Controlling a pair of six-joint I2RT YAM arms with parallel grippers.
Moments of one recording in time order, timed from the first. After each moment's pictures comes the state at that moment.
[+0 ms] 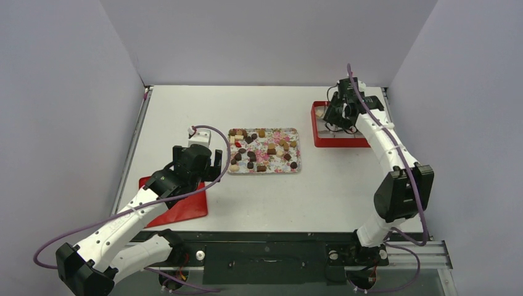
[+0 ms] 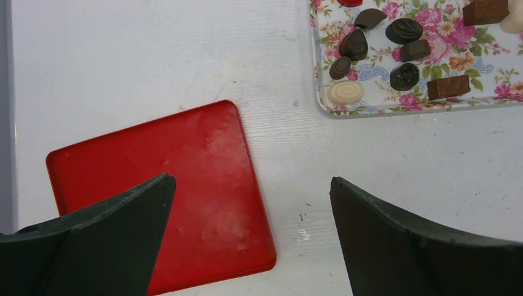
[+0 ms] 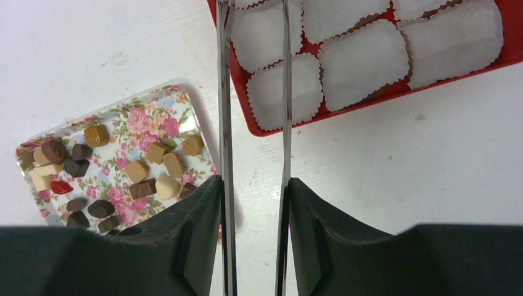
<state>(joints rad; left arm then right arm) -0.66 0.94 0.86 -0.69 -0.53 -0.34 0.18 1.69 1.58 -0.81 0.15 0.51</state>
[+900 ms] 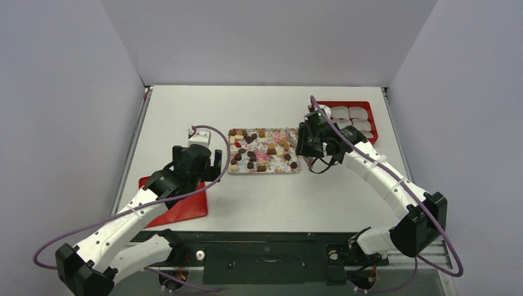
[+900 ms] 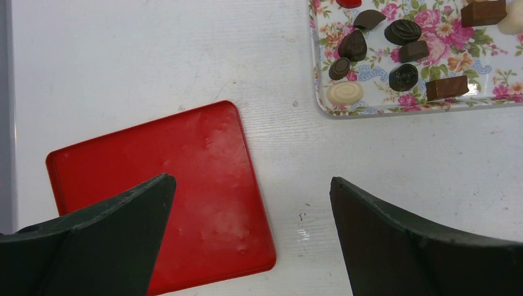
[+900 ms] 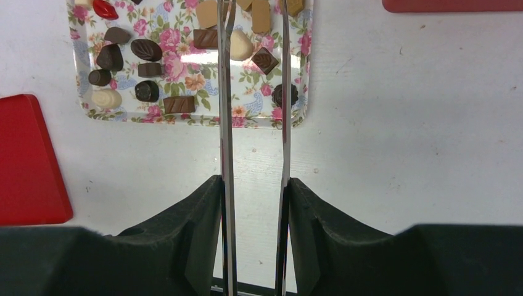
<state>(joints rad) -0.66 0.94 0.86 -0.69 -0.52 -0.34 0.56 1.37 1.28 -0.82 0.14 0.55</state>
